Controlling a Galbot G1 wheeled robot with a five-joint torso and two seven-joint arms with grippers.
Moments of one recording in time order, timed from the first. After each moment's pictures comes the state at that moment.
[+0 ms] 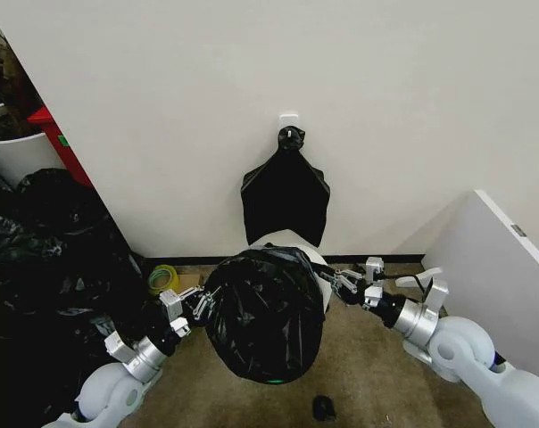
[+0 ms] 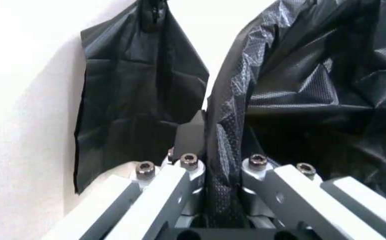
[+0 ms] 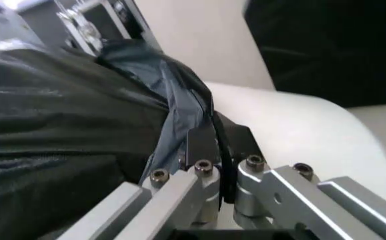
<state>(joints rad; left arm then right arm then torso) 1.41 -0.90 -0.34 -1.87 -0.82 -0.38 0.51 -1.23 0.75 0.27 1.96 1.09 -0.14 -0.49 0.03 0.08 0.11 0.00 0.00</state>
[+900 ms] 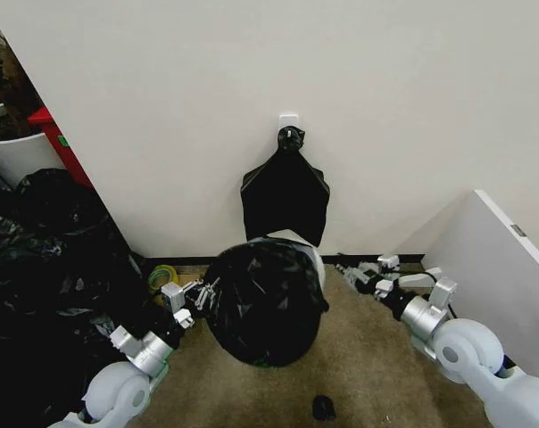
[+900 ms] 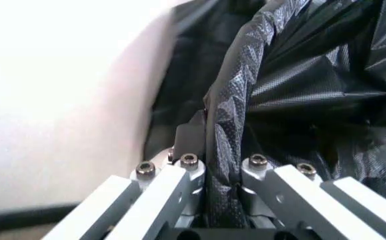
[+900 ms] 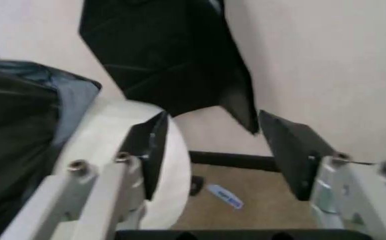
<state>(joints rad) 1.40 -0.93 -0.31 -1.97 -0.81 -0.19 0.09 -1.32 0.81 0.41 2.06 0.99 -0.23 0.02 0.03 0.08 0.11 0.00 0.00</state>
